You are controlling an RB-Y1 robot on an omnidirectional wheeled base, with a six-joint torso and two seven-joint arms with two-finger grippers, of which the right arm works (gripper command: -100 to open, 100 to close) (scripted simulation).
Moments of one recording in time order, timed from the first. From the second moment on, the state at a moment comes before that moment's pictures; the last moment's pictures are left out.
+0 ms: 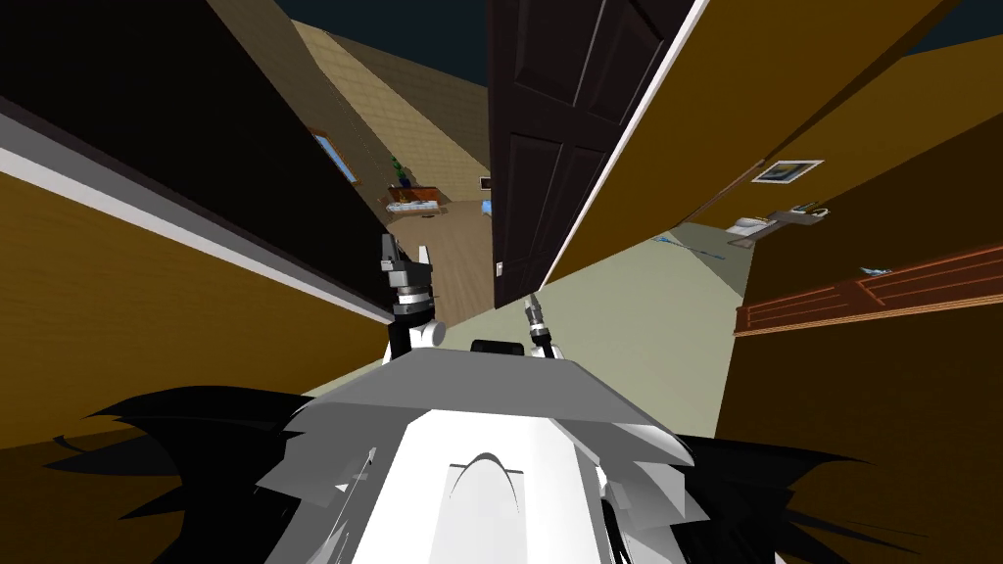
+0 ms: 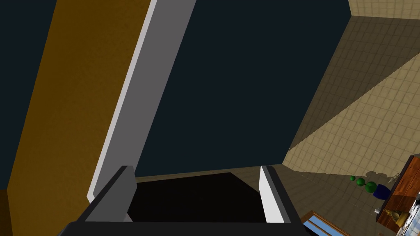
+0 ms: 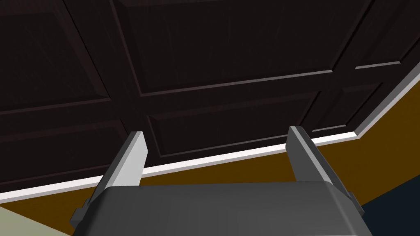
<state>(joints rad) 0.34 -0.10 0.22 -1.50 0.17 -0.64 -0.20</state>
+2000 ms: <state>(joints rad) 0.26 -0.10 0.37 -1.10 0.31 -0.77 -0.24</state>
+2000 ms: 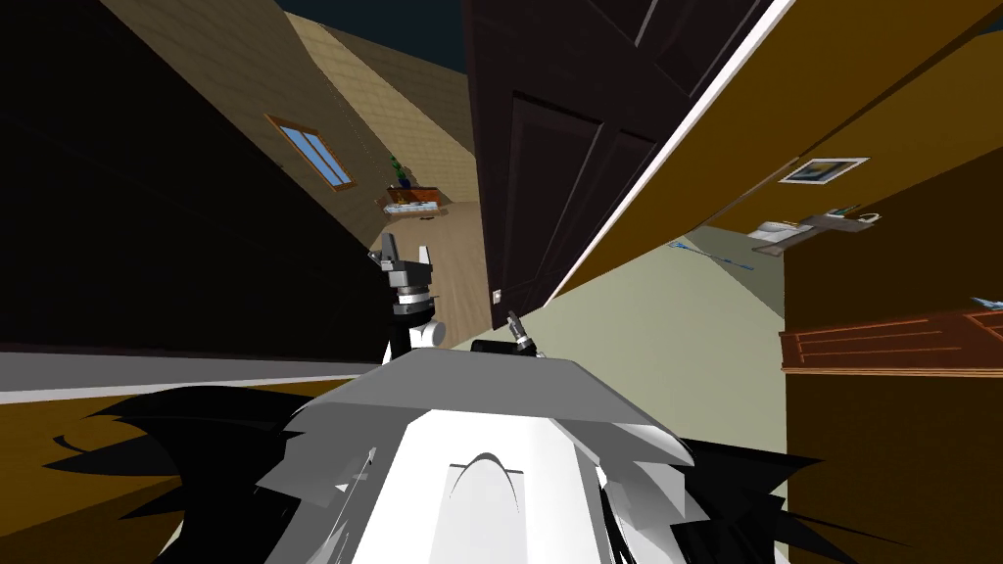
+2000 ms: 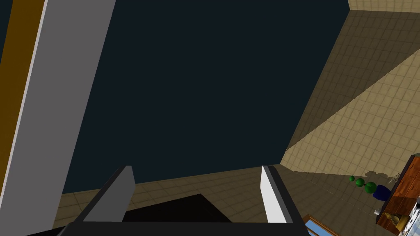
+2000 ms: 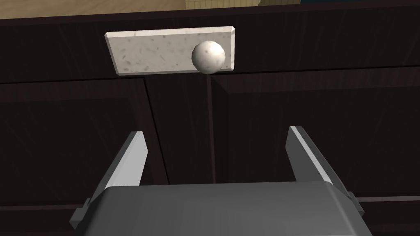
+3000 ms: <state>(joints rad) 0.21 -0.06 0.35 -1.04 0.29 -0.76 -0.22</state>
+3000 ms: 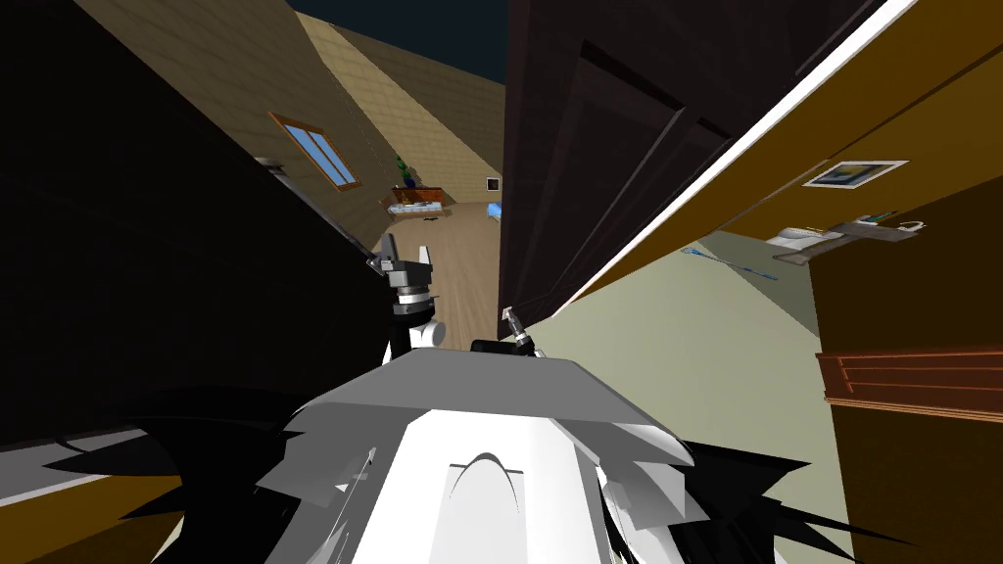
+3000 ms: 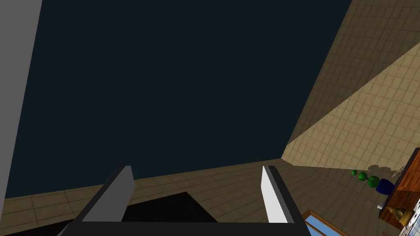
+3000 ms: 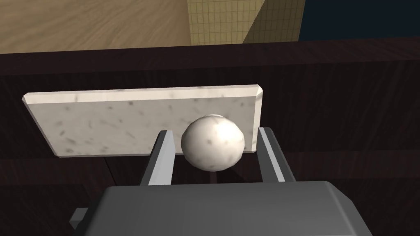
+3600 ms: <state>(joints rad) 0.21 -0.07 0.34 -1.03 0.29 -0.75 -0.22</state>
